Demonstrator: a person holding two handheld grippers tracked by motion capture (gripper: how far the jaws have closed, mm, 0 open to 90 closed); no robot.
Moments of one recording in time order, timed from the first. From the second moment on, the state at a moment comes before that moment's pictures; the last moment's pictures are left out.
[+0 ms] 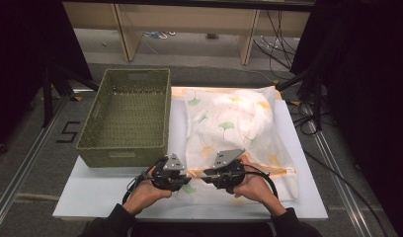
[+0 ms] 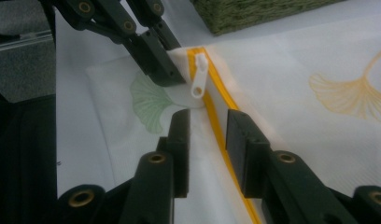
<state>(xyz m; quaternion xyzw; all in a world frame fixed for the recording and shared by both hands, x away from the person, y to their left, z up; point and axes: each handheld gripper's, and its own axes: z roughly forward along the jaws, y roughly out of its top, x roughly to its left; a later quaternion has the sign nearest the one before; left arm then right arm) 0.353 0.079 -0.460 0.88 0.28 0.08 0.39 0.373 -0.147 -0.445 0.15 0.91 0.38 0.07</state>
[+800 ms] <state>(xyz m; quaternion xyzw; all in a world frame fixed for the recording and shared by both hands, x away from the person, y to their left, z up) 0.365 0.094 -0.466 0.83 0.34 -0.01 0.44 0.386 -0.121 -0.456 0.11 0.92 0.36 0.07</state>
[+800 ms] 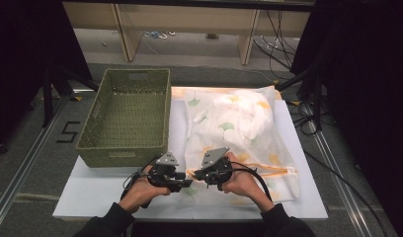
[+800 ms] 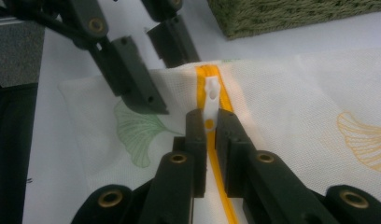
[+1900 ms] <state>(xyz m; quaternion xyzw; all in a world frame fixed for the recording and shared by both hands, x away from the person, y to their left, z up) 0.360 0.094 -0.462 0.85 0.31 0.03 0.44 0.385 -0.120 -0.460 0.11 0.93 0.36 0.05</state>
